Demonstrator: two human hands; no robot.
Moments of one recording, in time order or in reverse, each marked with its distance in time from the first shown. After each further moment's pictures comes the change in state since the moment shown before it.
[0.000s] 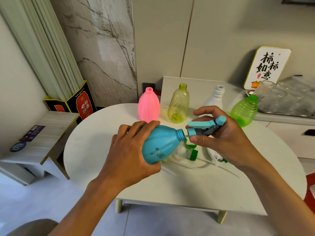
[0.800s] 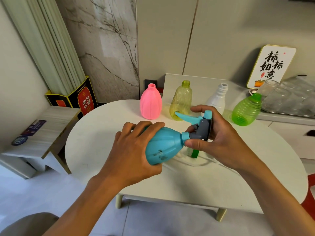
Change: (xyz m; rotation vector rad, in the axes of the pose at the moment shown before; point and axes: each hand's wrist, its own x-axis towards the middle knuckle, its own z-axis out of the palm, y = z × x) left_hand -0.004 0.002 -0.002 0.018 -0.054 0.043; right_hand -0.003 0.005 0.009 -0.205 -0.061 0.046
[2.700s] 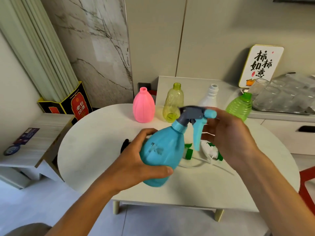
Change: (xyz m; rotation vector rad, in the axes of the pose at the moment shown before) left_hand 0.004 0.012 0.003 -0.996 -0.325 -0.336; right_hand 0.005 -0.011 -0.018 0.675 0.234 0.290
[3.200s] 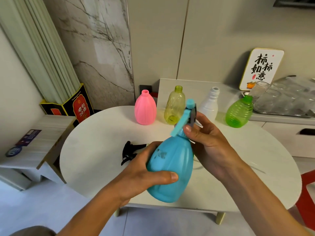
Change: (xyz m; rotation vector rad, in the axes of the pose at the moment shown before) left_hand -0.008 -0.004 0.013 -0.221 -0.115 -0.033; right_hand -0.003 0.028 0.028 0.194 -0.167 -0.018
